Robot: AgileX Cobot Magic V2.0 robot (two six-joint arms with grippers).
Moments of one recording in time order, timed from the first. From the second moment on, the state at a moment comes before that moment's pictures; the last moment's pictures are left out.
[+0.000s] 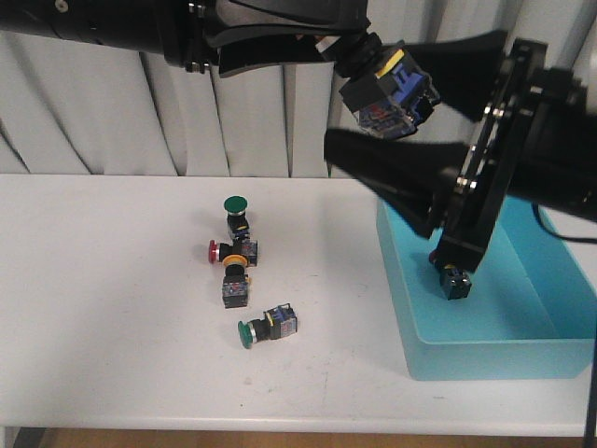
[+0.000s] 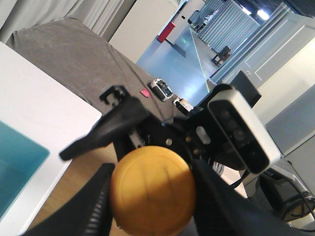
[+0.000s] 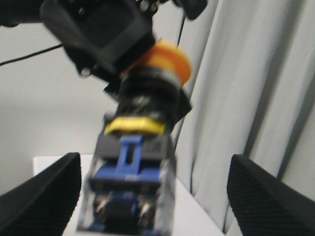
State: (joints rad) left arm -0.33 1.56 -1.72 -1.33 1.24 0.52; right arm 0.26 1.10 -0.95 1.68 0.81 -1.89
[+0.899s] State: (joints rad) left arm -0.33 1.56 -1.72 -1.30 1.22 0.51; right arm 0.26 1.10 -0.97 1.67 0.81 -1.84
